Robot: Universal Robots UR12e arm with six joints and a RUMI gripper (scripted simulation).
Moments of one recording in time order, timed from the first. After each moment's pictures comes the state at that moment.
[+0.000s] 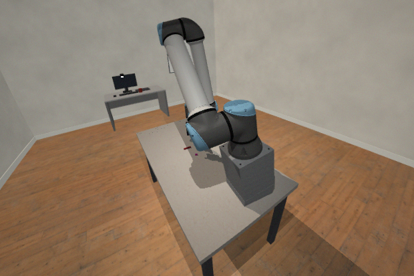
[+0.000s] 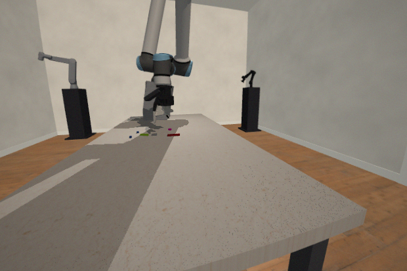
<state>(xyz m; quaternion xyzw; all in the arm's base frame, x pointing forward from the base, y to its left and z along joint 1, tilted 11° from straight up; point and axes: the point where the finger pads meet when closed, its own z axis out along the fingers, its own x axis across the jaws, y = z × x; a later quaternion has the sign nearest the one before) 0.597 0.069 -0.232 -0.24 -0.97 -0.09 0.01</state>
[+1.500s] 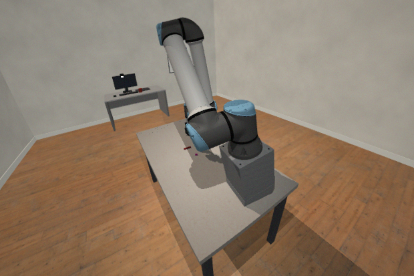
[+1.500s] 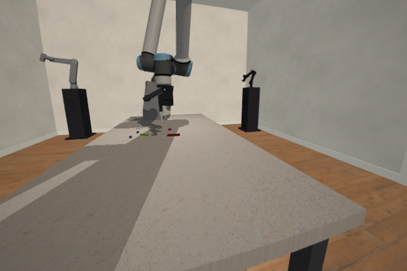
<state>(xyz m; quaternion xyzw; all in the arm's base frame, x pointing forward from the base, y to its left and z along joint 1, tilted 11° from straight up) 0.611 0.073 -0.231 0.01 -1.00 -0.09 -0.01</state>
